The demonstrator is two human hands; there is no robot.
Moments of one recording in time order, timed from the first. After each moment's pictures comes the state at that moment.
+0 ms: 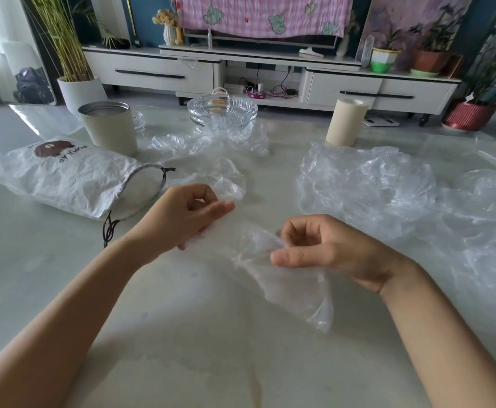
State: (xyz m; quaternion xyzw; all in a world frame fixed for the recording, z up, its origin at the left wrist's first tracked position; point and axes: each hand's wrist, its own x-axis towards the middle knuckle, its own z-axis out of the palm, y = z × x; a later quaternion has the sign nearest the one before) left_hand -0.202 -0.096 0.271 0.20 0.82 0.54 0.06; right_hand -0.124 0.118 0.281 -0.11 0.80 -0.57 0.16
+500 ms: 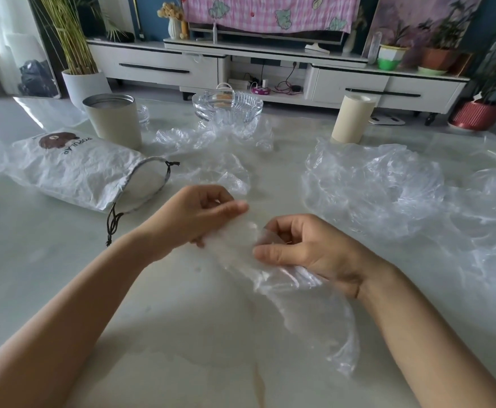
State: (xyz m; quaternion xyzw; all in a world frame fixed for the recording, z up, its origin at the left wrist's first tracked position) left_hand -0.201 -0.091 0.270 0.22 0.80 0.55 0.10; right_hand -0.129 0.088 0.271 -0.04 0.74 -0.66 0.14
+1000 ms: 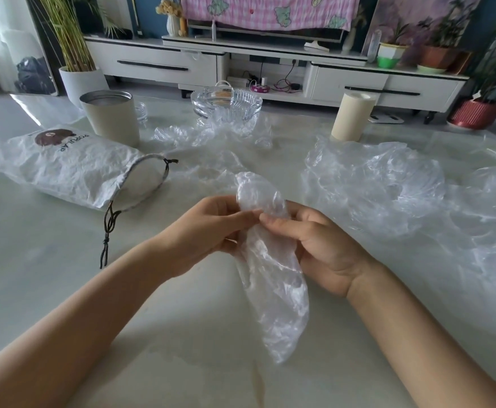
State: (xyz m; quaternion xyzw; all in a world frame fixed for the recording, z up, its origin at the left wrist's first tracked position) left_hand -0.189 -0.074 0.260 0.20 0.66 0.68 0.26; right_hand -0.135 0.084 0.266 0.03 0.64 -0.76 0.11
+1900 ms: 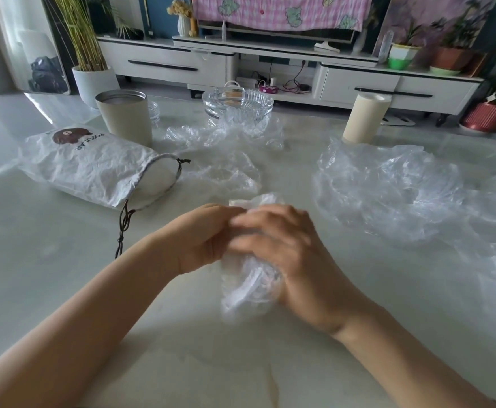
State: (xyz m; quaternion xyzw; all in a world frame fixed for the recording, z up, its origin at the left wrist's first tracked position) left_hand -0.196 -0.082 0.261 0.05 0.61 0.71 0.35; right_hand -0.128 0.058 0.245 -0.31 0.89 -0.21 -0.28
